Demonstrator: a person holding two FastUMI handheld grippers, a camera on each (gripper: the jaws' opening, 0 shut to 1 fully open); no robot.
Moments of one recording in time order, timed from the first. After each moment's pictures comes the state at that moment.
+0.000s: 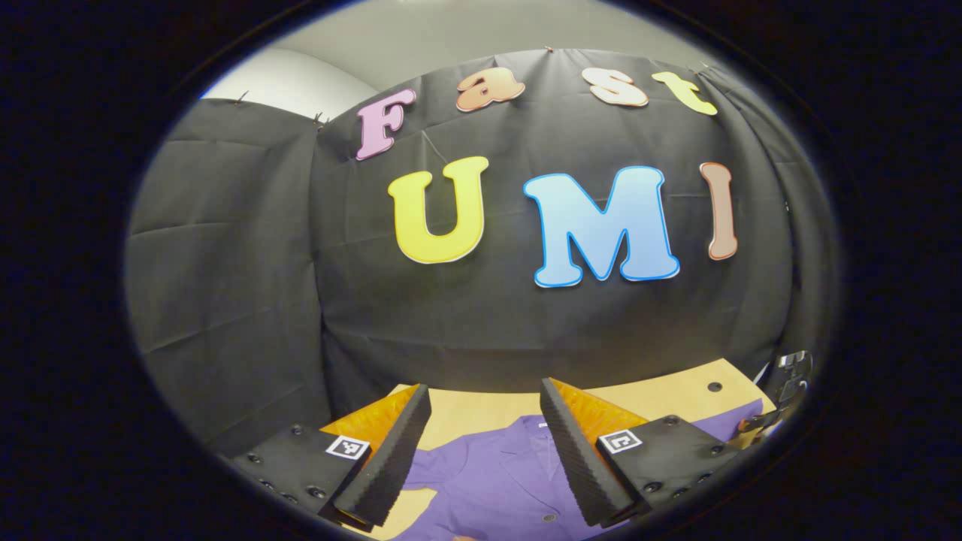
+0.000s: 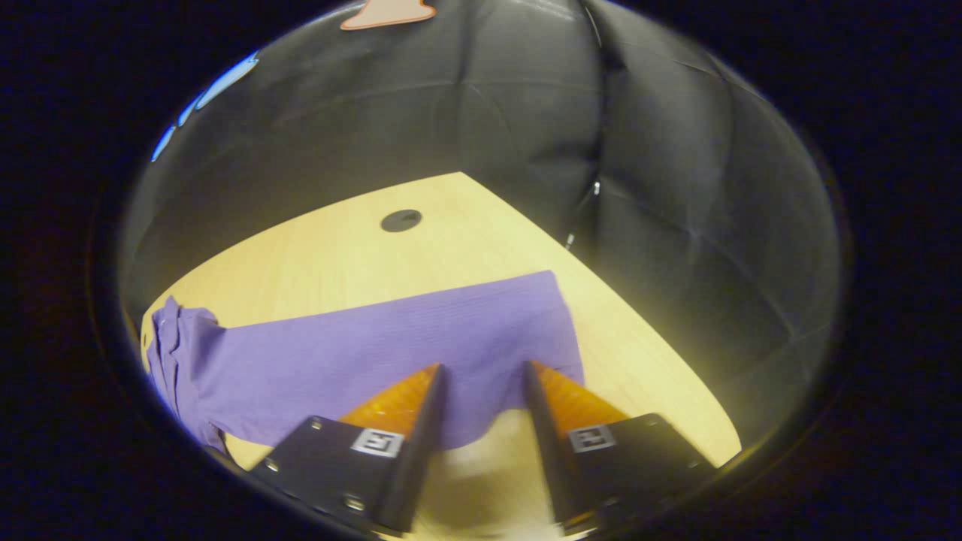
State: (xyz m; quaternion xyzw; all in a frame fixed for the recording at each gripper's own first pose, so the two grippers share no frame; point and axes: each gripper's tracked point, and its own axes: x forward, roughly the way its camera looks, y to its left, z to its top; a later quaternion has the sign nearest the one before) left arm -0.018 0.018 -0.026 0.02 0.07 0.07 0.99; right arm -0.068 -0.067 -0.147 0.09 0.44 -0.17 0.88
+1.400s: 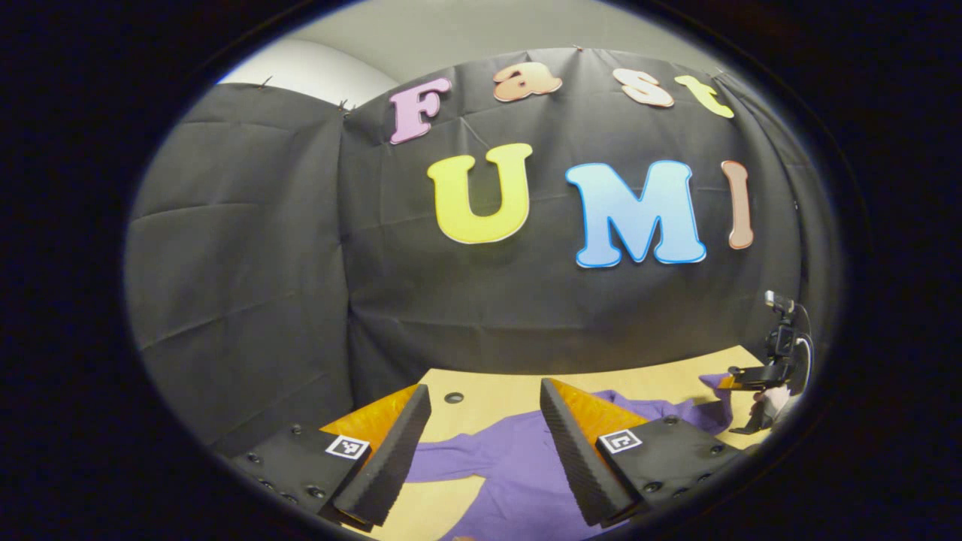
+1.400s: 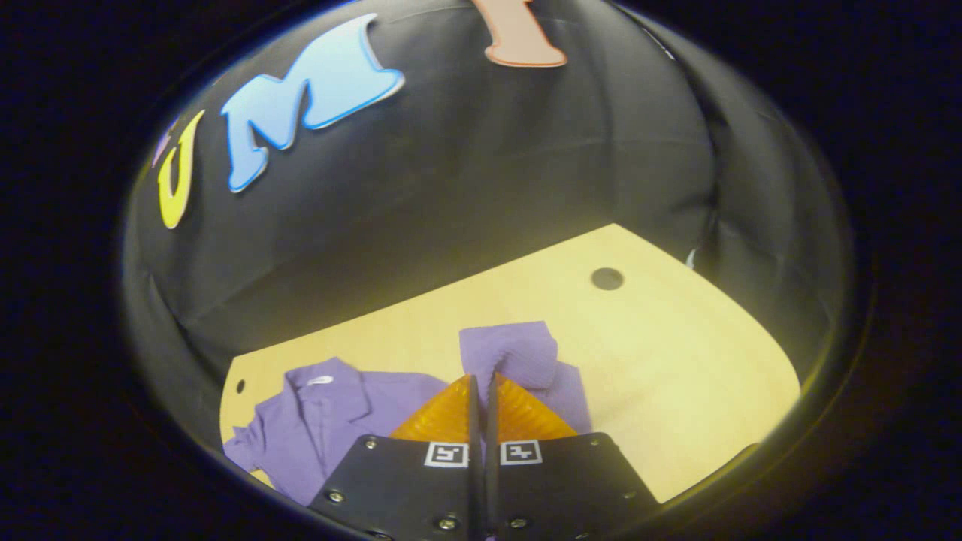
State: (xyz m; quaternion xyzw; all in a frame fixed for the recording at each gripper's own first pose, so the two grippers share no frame) left arm -0.040 0.052 -0.039 0.01 0.09 0.11 0.99; right arm 0.024 0.192 0.001 0.18 0.37 -0.02 0.91
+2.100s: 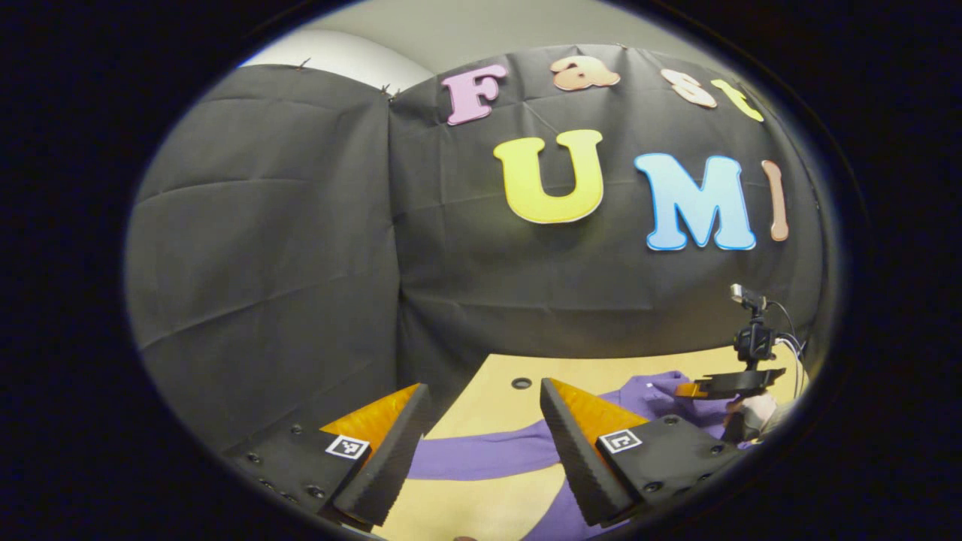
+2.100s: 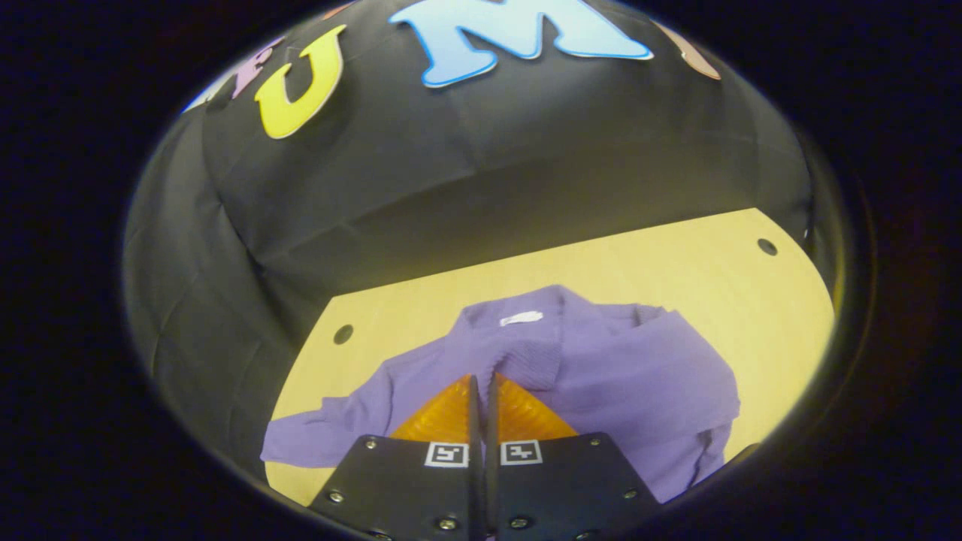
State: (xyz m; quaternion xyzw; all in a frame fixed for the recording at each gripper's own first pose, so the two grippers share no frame) left arm -0.059 0.101 -0.050 0.01 0.11 0.17 0.98; right arm -0.012 0.463 0.018 0.15 0.40 0.13 0.89
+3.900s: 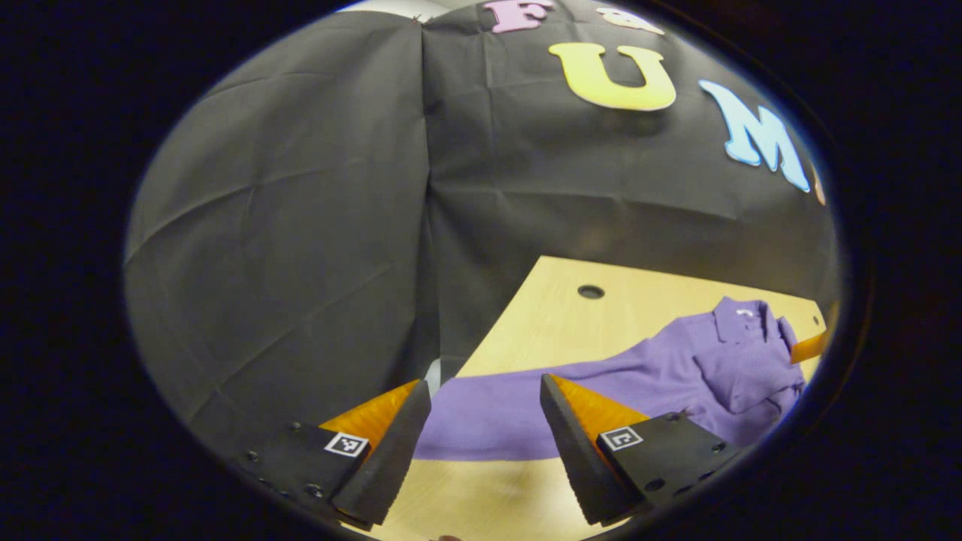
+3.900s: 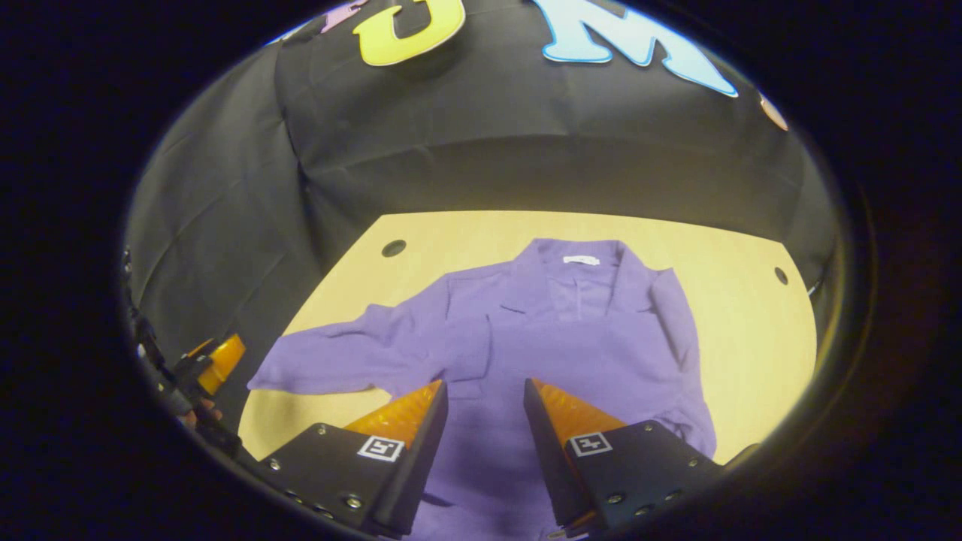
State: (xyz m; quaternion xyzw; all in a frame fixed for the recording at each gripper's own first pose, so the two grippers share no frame) left arm -0.093 0.123 -0.146 -0.05 0.26 0.22 0.94; right arm -0.112 0.476 0.035 0.03 0.44 0.19 0.88
